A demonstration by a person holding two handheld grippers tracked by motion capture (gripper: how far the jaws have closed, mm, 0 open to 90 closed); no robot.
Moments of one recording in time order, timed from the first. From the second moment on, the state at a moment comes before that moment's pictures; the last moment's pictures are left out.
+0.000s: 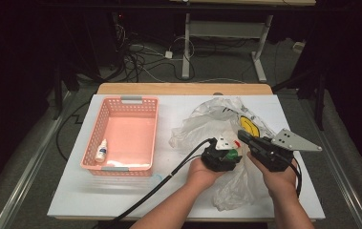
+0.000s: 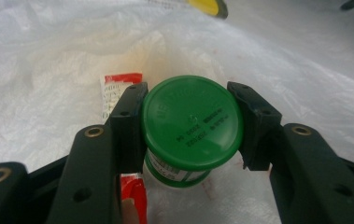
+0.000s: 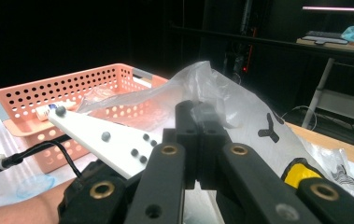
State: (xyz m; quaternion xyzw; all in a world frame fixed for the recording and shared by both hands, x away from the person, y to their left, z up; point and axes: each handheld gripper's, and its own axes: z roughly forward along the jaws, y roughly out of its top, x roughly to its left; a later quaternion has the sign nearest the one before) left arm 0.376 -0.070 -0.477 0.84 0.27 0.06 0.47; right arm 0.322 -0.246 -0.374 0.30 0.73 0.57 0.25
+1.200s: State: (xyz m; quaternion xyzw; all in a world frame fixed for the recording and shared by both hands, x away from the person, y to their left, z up) left arm 0.336 -0.005 -0.454 0.83 0.28 0.05 0.48; right arm 0.323 -0.244 -0.376 0.30 0.73 0.56 0.25
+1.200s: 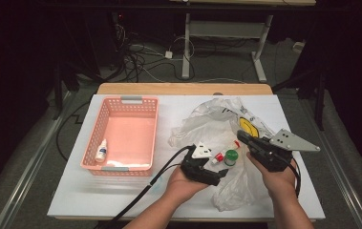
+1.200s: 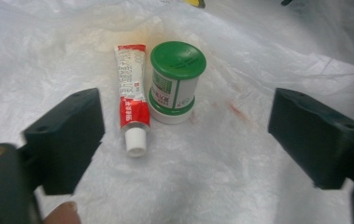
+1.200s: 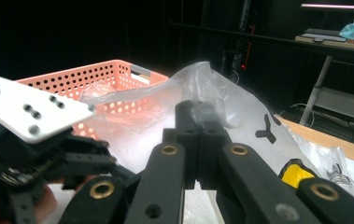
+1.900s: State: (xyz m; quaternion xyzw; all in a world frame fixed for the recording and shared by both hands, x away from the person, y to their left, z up) left arm 0.308 0.077 -0.430 0.82 0.31 0.09 0.48; right arm 0.323 -0.245 -0.376 0.30 0.73 0.56 0.26
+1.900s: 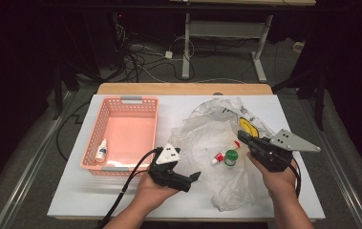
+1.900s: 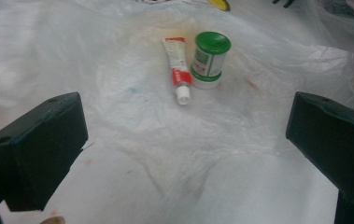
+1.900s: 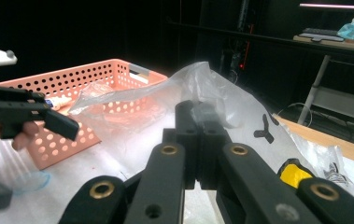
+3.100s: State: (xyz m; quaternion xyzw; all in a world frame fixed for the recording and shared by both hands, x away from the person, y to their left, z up) left arm 0.308 0.195 -0.430 0.78 0.40 0.15 0.45; right arm 0.323 -0.245 -0.377 0.31 0.73 0.56 0.25
